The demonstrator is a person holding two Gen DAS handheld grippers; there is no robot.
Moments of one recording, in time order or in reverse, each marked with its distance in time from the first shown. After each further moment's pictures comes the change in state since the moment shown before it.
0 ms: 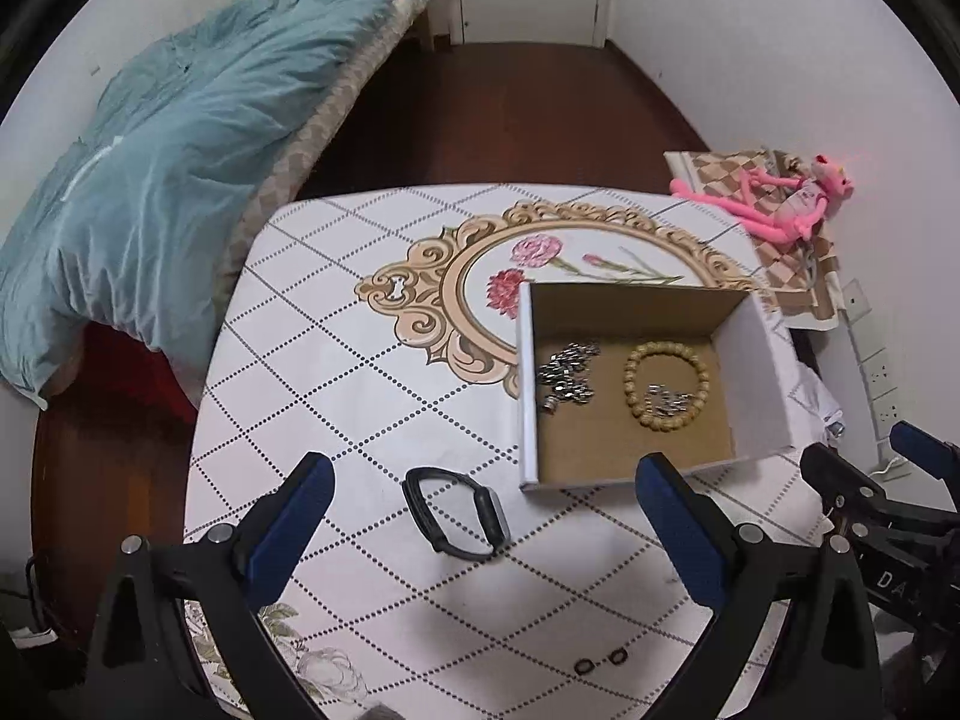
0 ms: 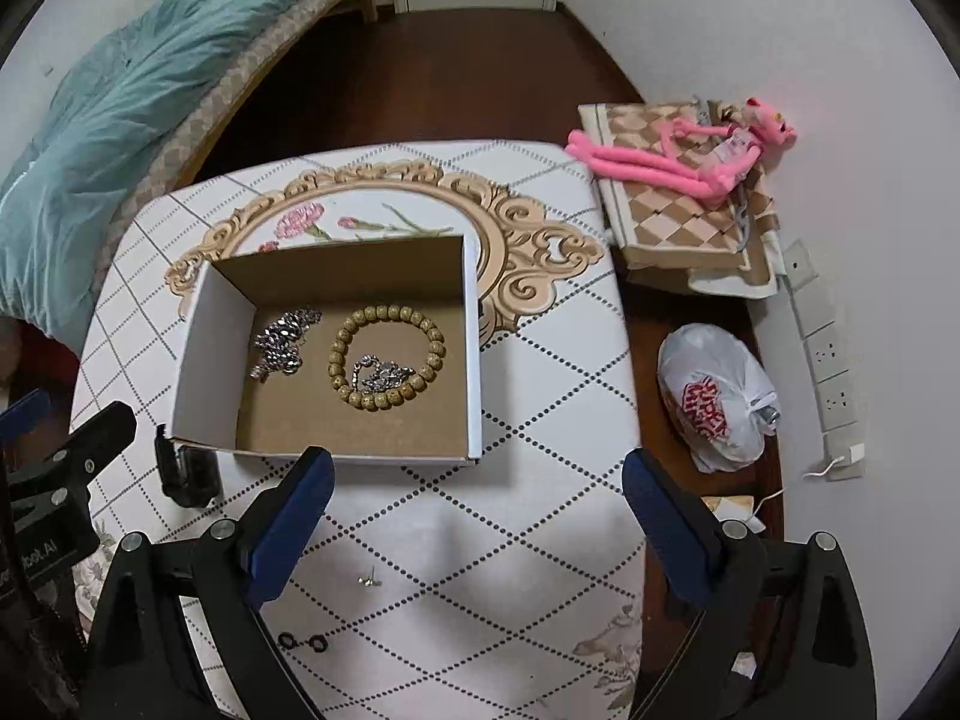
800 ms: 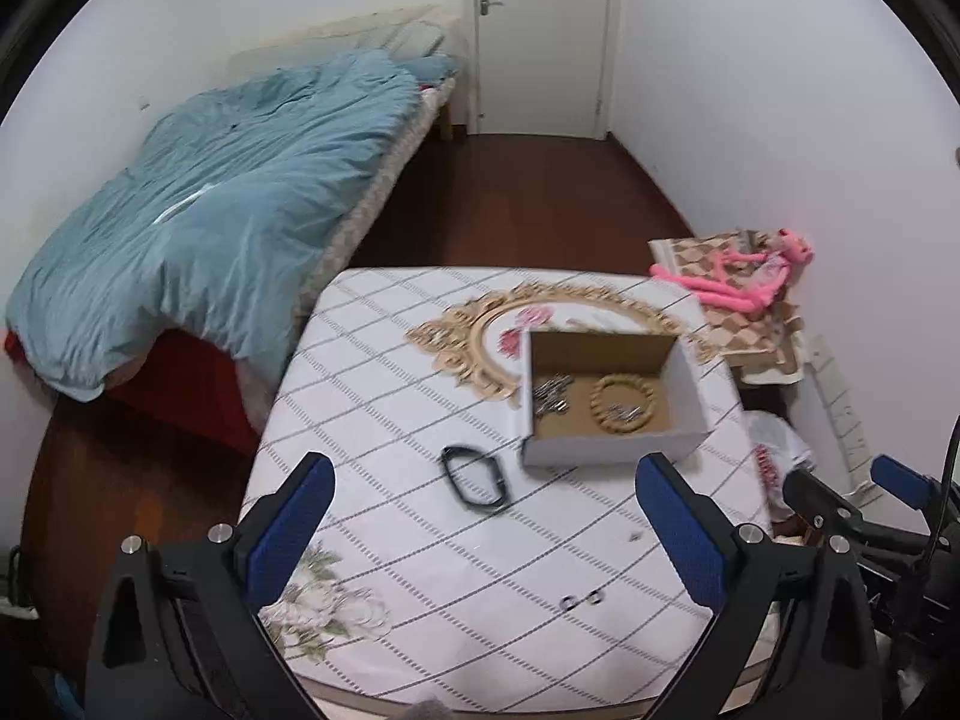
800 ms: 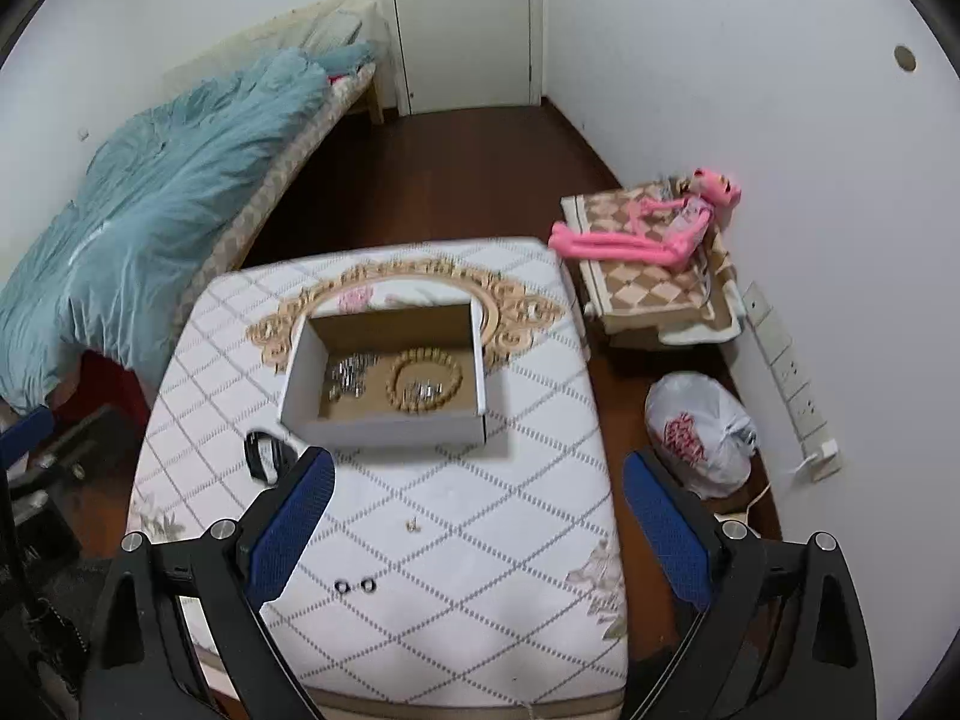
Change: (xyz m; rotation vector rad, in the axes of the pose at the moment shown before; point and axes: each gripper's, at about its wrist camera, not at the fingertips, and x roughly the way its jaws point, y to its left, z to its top) left arm -0.105 0.014 -0.065 -0.047 -0.215 0.024; right arm -0.107 -0.002 -0.071 0.050 -0.176 0.045
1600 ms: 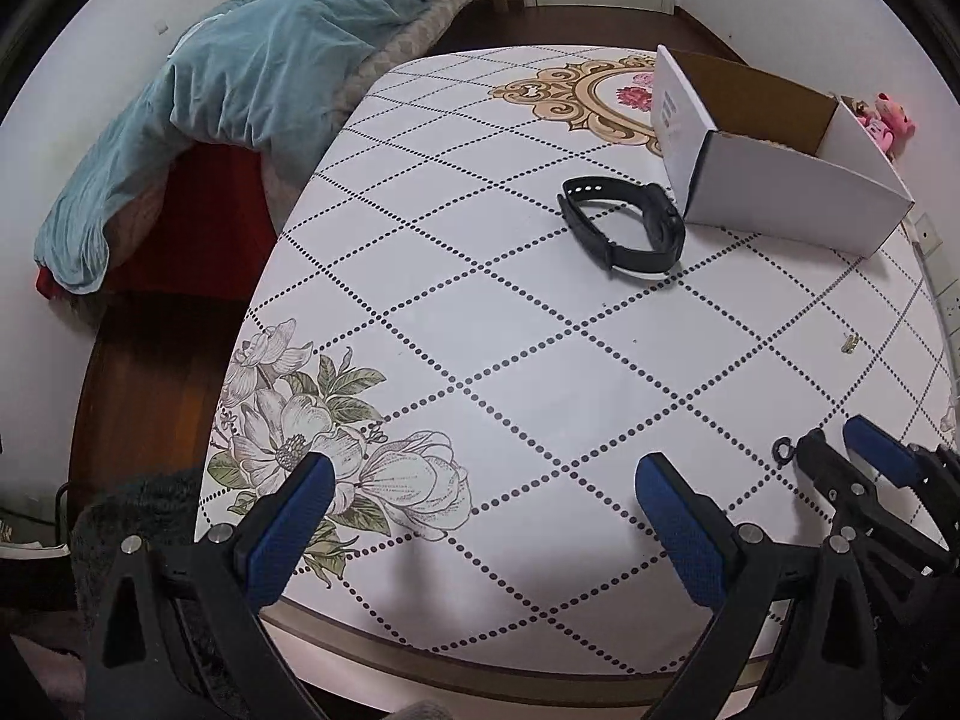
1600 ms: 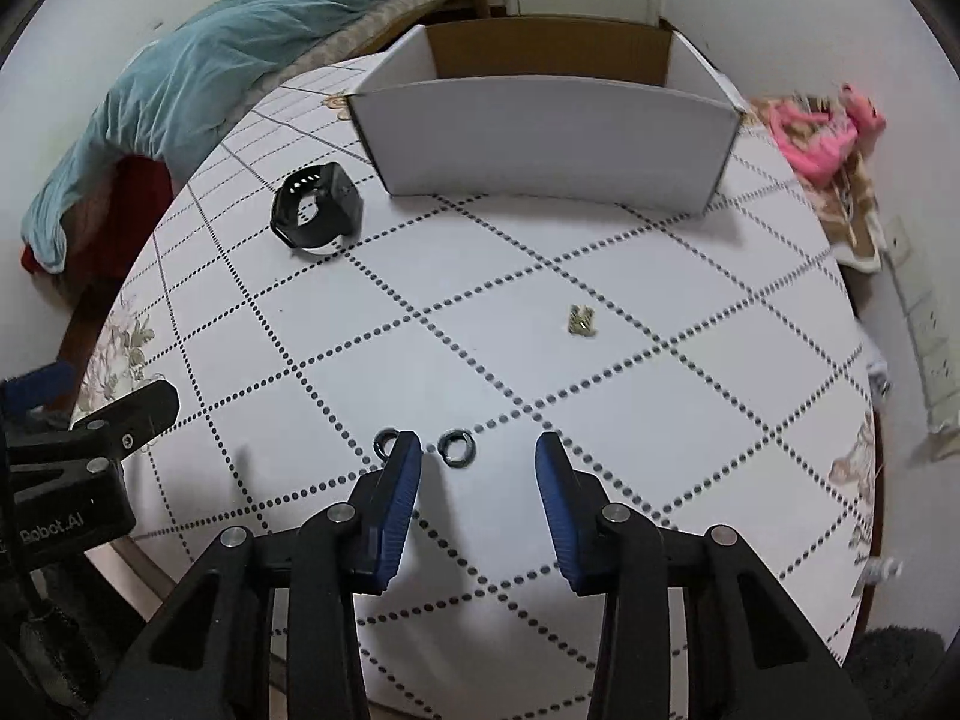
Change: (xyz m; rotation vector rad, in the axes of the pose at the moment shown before) left arm 0.113 0.040 -0.122 0.013 0.277 0.172; right arm 0.143 0.077 -0.133 -0.199 0.141 0.168
